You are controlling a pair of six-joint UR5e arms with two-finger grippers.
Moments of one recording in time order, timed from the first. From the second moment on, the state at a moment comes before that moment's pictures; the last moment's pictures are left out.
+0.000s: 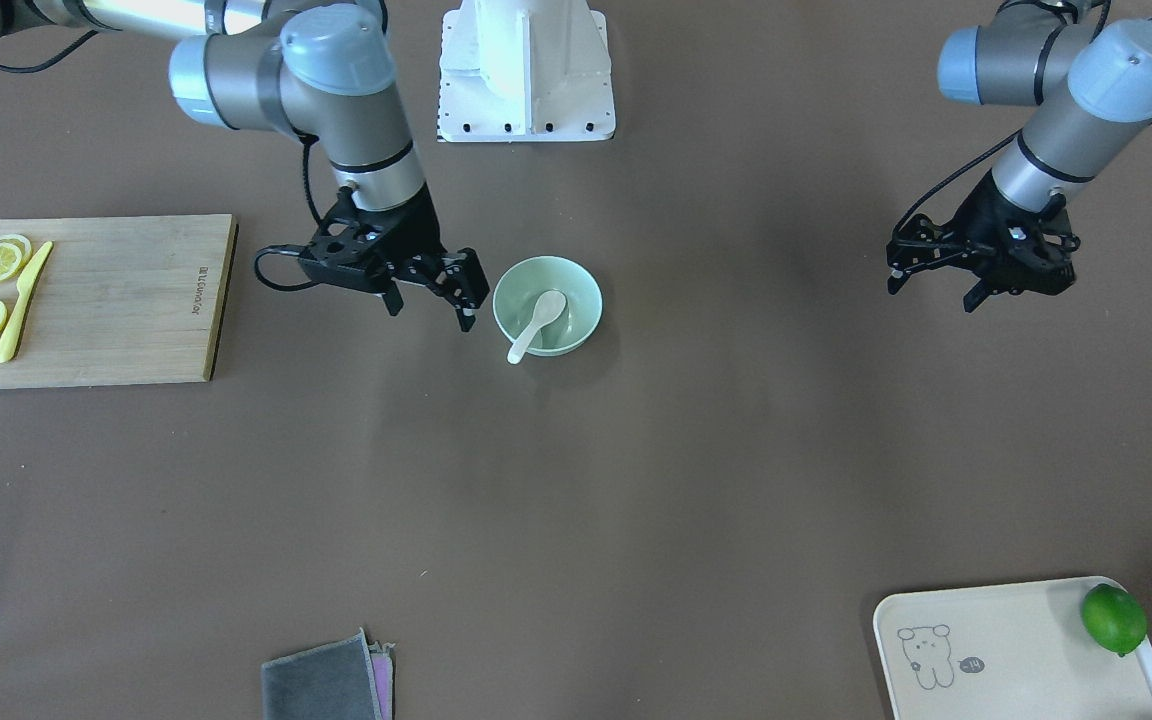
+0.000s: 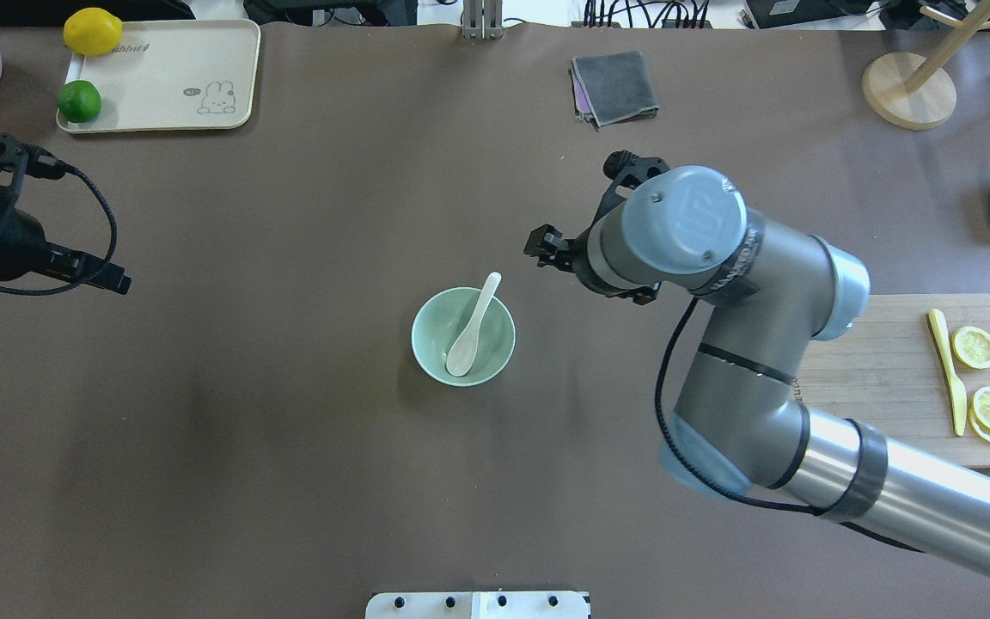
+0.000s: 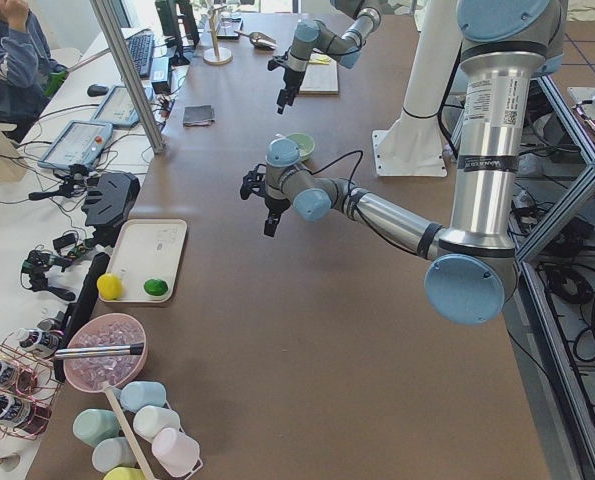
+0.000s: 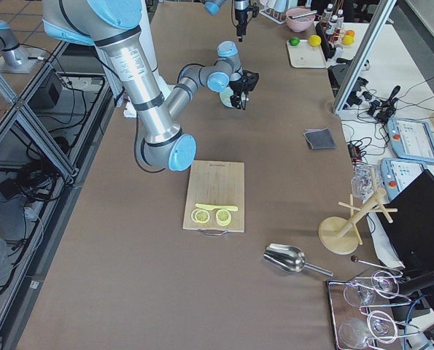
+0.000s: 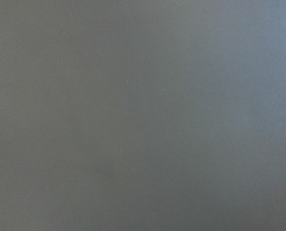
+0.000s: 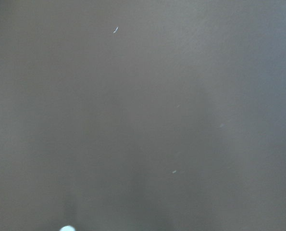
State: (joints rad) left arm -0.97 -1.61 -1.88 -1.97 -2.16 -0.65; right arm 0.60 -1.06 1.81 -1.41 1.77 1.55
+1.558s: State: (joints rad) left arm -1.53 -1.47 -1.68 -1.78 -2.45 0.11; right arm 1.50 -1.66 1.68 -1.40 2.37 0.02
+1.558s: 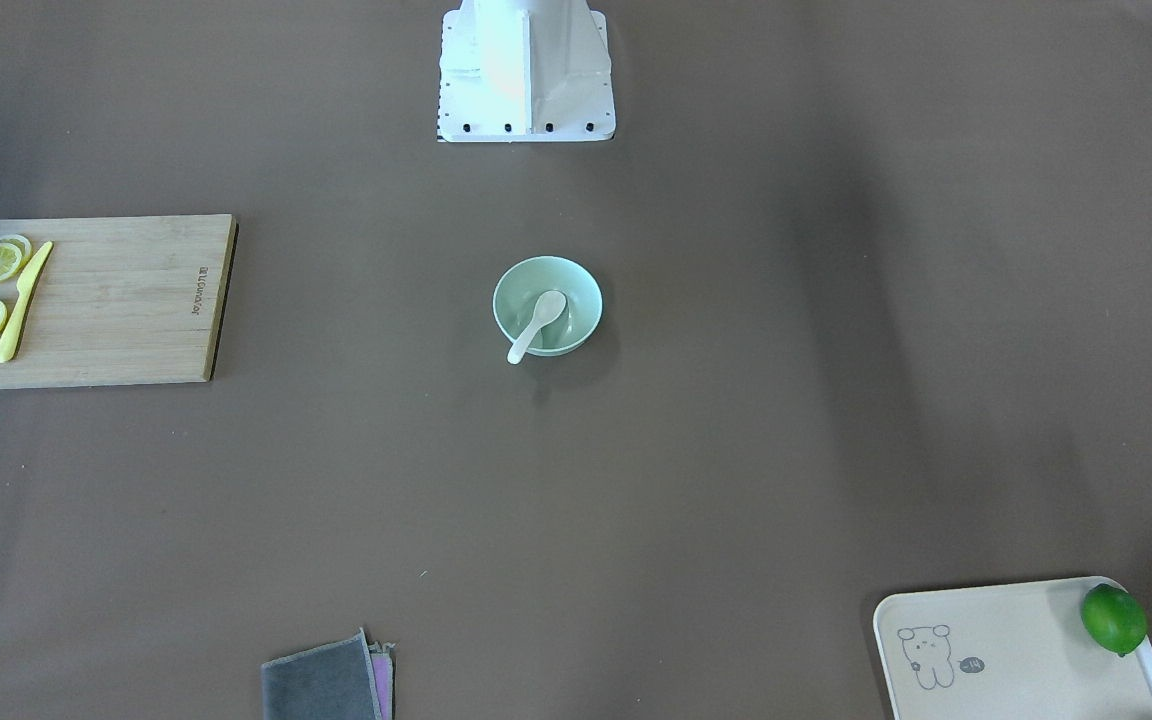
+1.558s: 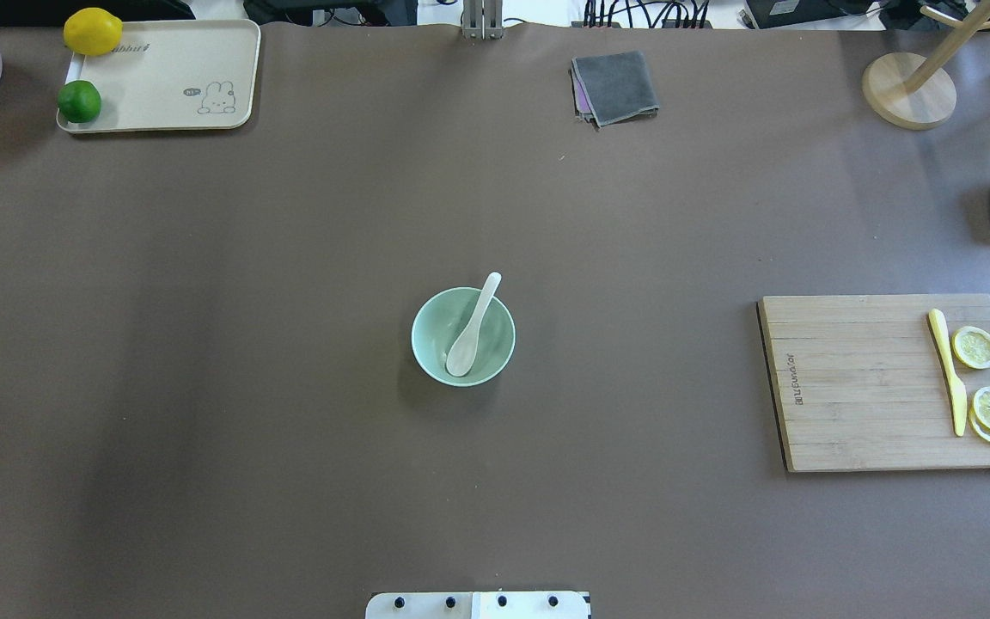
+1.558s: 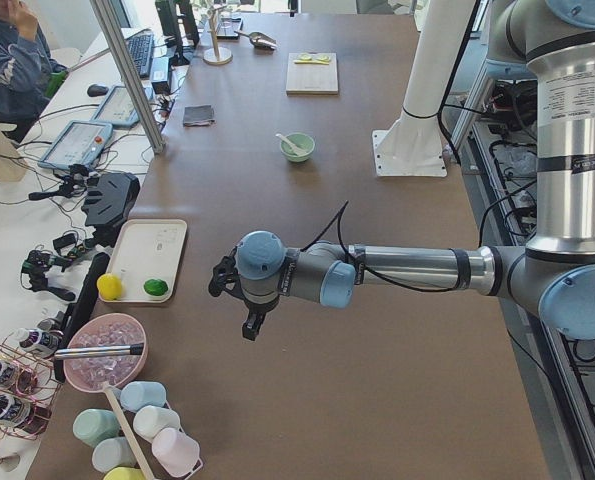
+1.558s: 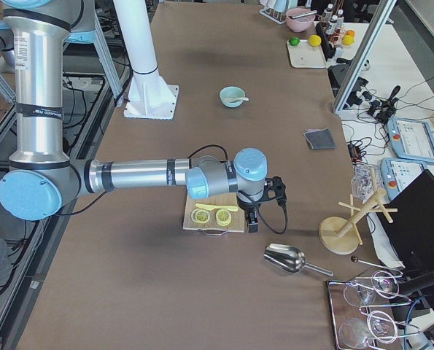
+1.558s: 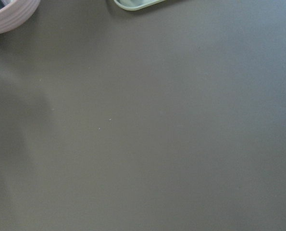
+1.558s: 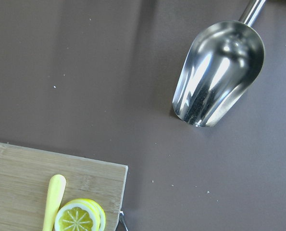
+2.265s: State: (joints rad) left arm -1.53 -1.48 -1.72 -1.56 -2.32 0.12; right arm 1.50 -1.67 1.67 -1.40 2.39 0.01
